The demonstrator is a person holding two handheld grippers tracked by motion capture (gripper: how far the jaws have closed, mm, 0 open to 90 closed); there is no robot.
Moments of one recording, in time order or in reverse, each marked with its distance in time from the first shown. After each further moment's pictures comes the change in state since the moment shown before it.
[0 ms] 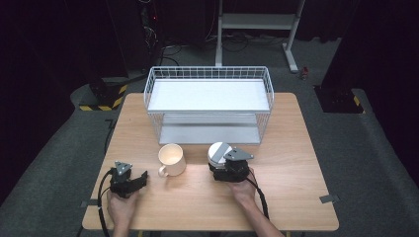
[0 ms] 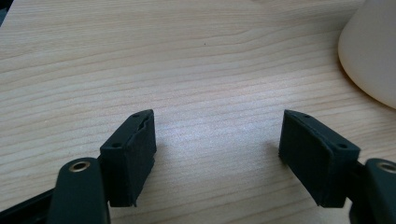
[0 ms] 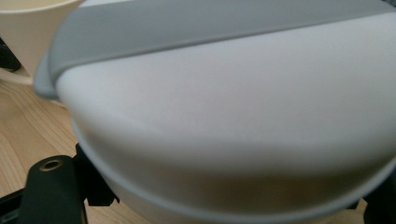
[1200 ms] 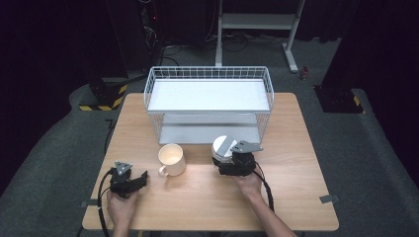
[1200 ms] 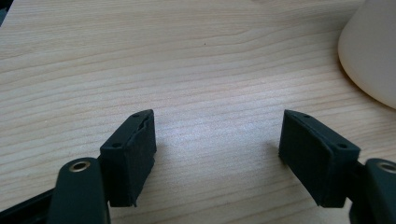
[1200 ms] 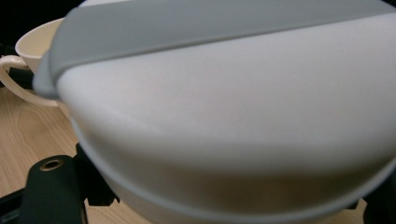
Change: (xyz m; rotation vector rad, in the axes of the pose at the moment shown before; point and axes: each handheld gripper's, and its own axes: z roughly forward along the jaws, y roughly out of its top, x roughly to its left) left arm 0.000 0.000 0.000 0.000 0.000 0.000; right arm -0.018 0.021 -0.018 -0.017 0.058 0.022
